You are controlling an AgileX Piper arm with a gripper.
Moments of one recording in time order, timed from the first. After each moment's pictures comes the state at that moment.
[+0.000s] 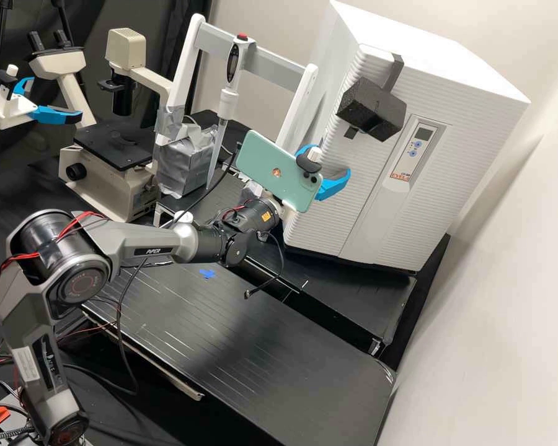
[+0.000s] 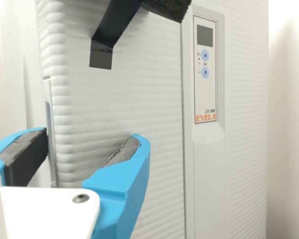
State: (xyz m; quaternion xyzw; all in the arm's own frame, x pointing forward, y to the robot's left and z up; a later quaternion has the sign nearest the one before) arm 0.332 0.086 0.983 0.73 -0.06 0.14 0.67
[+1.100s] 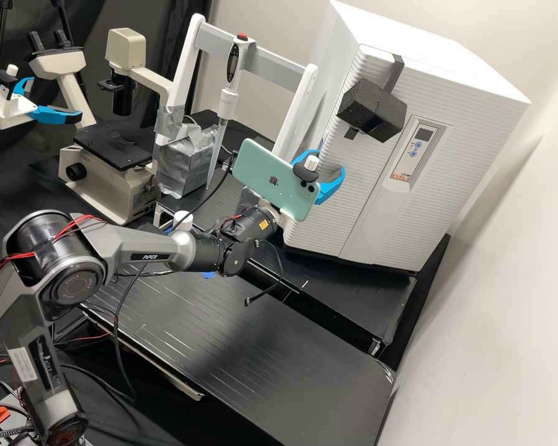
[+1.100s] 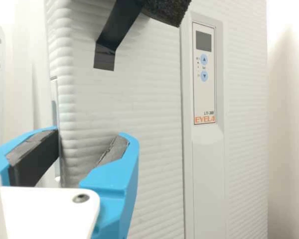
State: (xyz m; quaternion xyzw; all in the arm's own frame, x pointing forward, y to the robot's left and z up) arm 0.317 0.073 0.980 0.73 -0.05 0.15 0.66
